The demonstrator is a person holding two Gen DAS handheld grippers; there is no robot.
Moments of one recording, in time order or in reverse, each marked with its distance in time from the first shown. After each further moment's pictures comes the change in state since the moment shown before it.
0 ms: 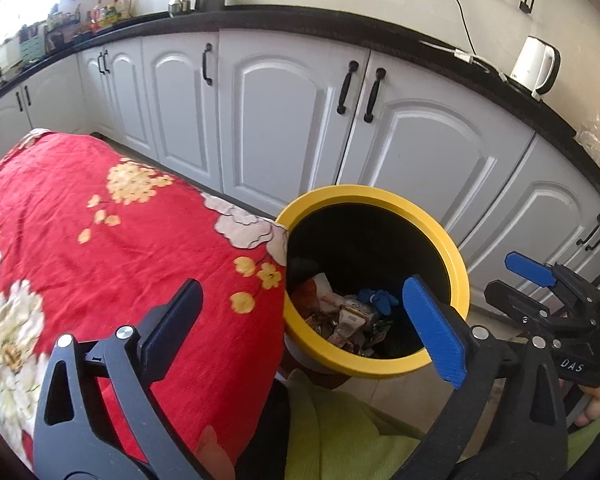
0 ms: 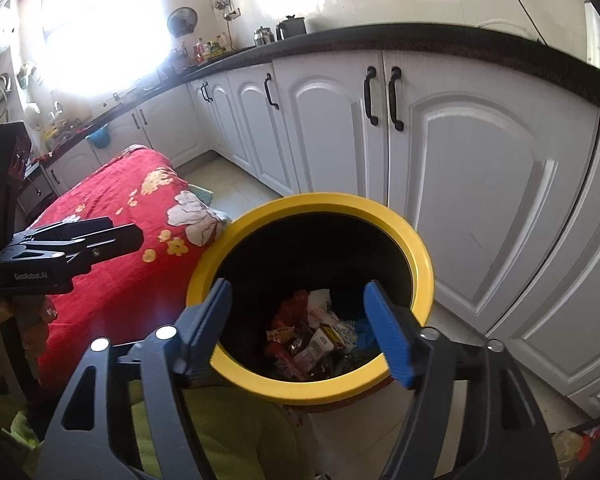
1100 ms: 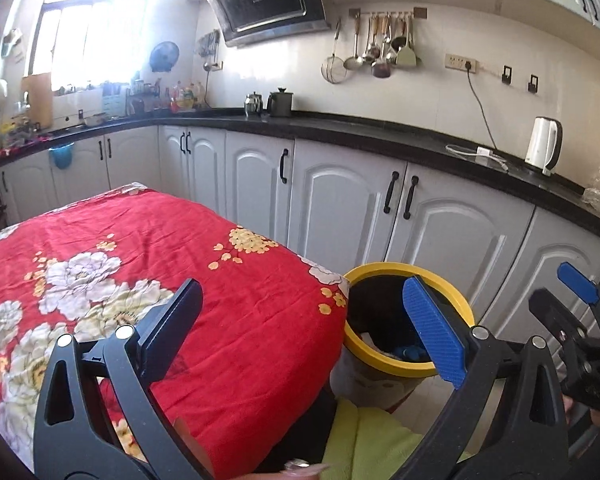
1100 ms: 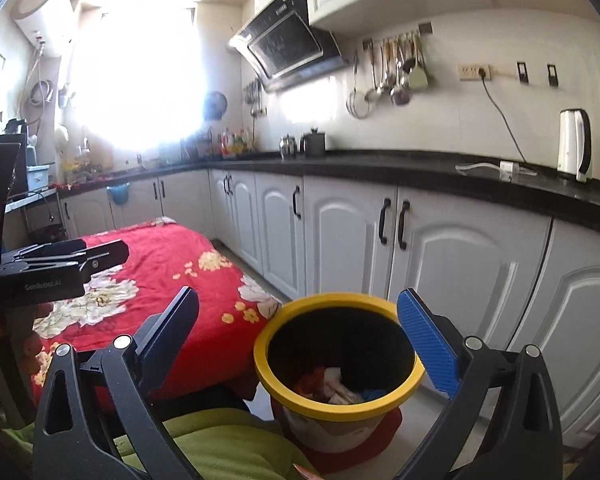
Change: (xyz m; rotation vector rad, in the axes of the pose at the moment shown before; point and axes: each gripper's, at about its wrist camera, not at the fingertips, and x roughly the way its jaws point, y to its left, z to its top) left arm -0.156 0.010 -0.073 -0.064 -0.405 0.192; right arm -0.112 0.089 -0.036 -0.133 -0.435 -0.056
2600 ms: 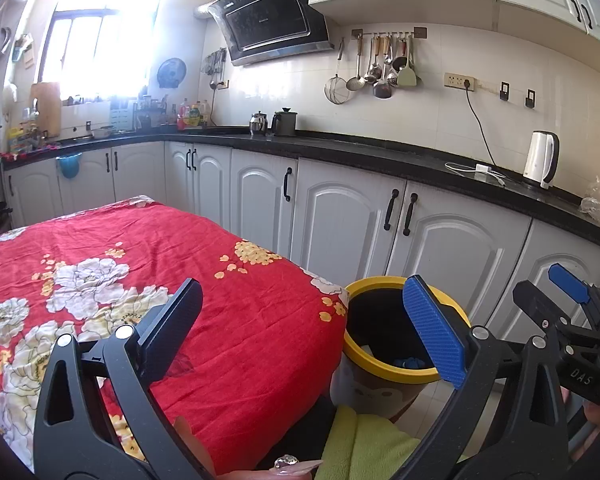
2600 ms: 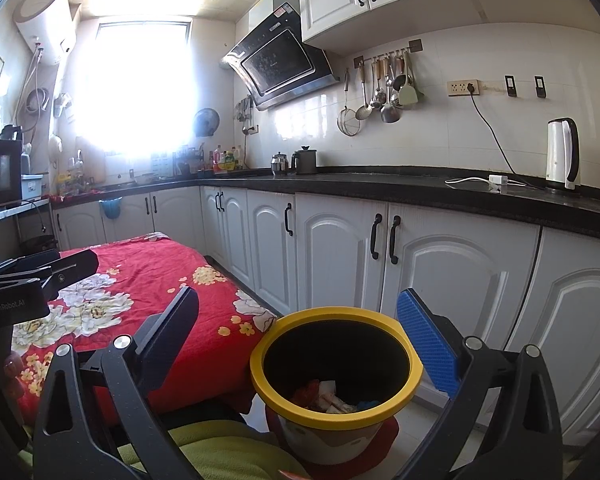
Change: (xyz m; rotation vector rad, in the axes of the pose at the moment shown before) left arm -0.016 -0.002 -0.008 -0.009 -0.066 0.011; right arm -0.007 0.006 -0.002 0.005 -0.048 -0.044
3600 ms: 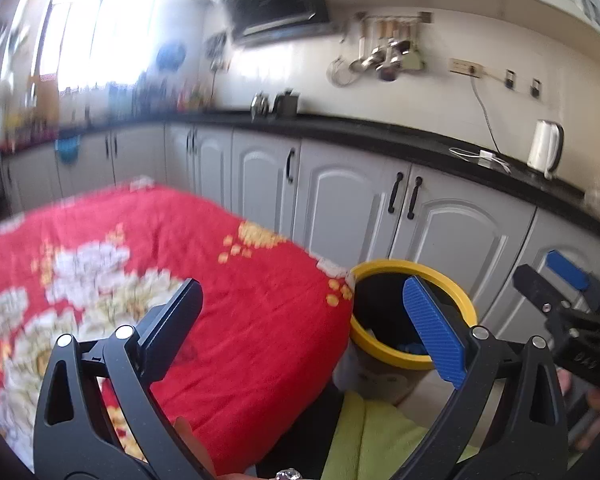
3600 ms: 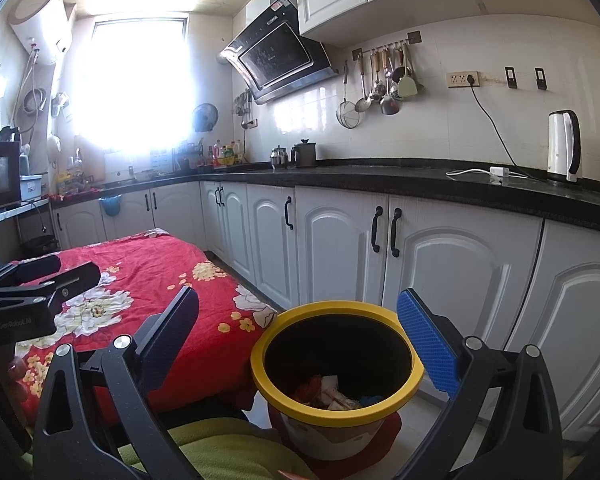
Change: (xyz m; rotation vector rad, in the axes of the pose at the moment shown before) left arm 0.012 0.031 -0.002 -0.060 0.102 0.000; right arm 0.008 0.008 -0.003 0.004 0.038 0.020
